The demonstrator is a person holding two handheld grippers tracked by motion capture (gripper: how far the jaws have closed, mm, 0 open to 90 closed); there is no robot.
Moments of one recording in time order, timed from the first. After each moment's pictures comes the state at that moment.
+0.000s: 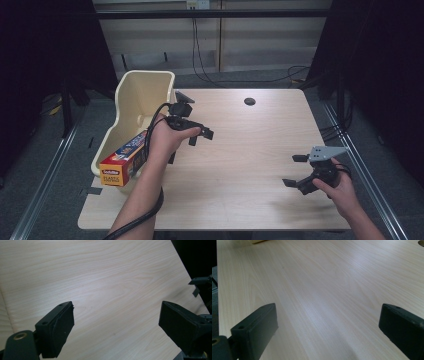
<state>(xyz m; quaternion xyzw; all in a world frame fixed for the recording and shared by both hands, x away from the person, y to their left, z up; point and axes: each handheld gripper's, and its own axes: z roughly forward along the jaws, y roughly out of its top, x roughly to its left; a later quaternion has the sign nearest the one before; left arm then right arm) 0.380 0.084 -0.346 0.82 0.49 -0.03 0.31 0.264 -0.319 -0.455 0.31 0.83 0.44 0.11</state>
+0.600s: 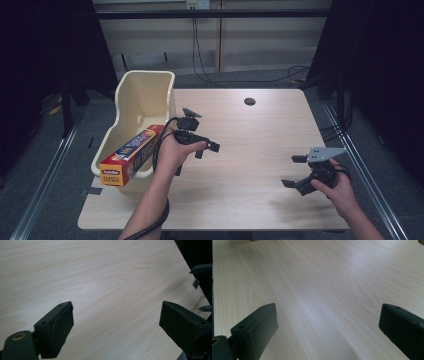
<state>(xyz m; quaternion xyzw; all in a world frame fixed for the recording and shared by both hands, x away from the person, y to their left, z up) 0.369 0.074 -0.389 0.82 0.46 -0.06 0.33 0.264 -0.317 -0.459 0.31 0.84 0.43 0.12</state>
